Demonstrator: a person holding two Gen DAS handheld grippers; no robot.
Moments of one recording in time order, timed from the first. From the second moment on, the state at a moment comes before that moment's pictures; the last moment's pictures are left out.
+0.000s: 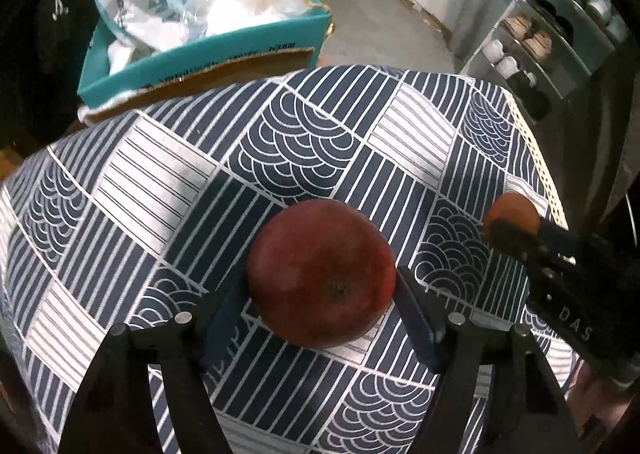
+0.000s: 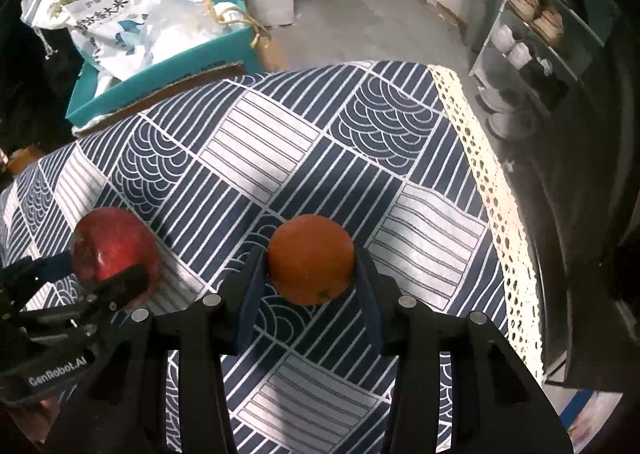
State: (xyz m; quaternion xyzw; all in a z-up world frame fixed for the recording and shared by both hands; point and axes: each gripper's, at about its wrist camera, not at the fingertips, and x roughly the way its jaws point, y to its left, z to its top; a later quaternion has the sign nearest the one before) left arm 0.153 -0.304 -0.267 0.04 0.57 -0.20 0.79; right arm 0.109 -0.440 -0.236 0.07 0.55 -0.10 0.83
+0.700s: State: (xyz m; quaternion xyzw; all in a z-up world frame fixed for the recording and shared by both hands) left arm 0.129 -0.259 -0.189 0.07 0.49 -0.21 0.85; right arm 0.097 -0.404 -0.177 0.02 0.50 -0.06 0.86
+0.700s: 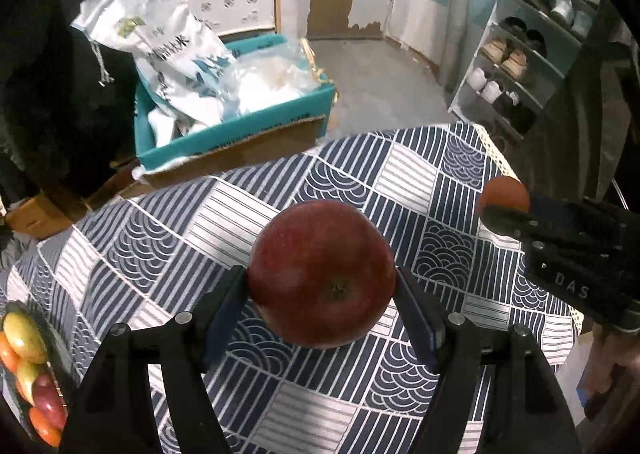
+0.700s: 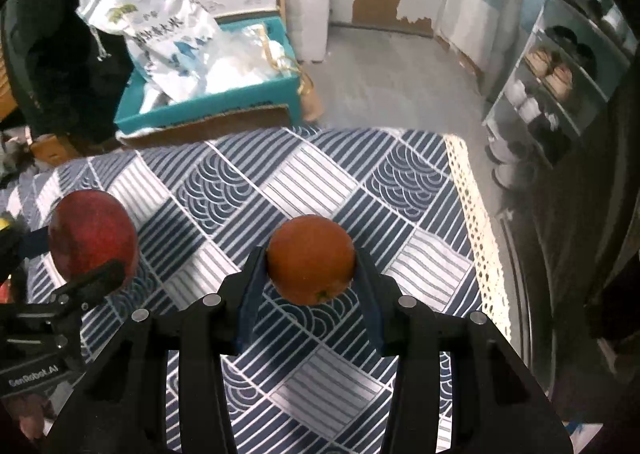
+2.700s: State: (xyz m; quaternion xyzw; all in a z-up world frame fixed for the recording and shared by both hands) left arm 0.050 0.048 -0.082 -0.03 0.42 -0.04 0.90; right arm 0.097 -0.132 -0.072 -0.04 0.43 0.22 0.88
